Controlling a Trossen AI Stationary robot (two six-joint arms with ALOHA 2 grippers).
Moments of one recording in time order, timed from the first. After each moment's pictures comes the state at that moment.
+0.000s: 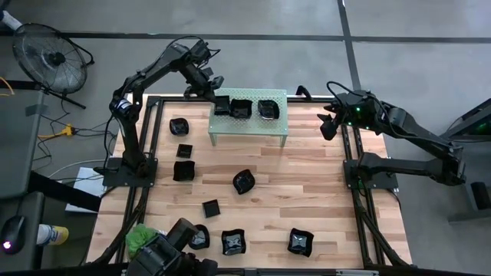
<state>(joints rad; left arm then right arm) 0.93 1.88 1.79 -1.29 0.61 -0.46 -0.51 0.80 0.98 -0.83 0.18 0.12</state>
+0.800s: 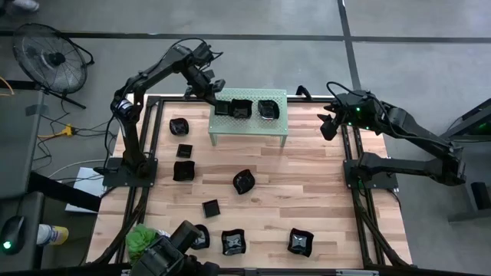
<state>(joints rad) 0.91 1.89 1.79 -1.32 0.59 -0.46 -0.51 0.80 0.98 -0.83 0.18 0.11</state>
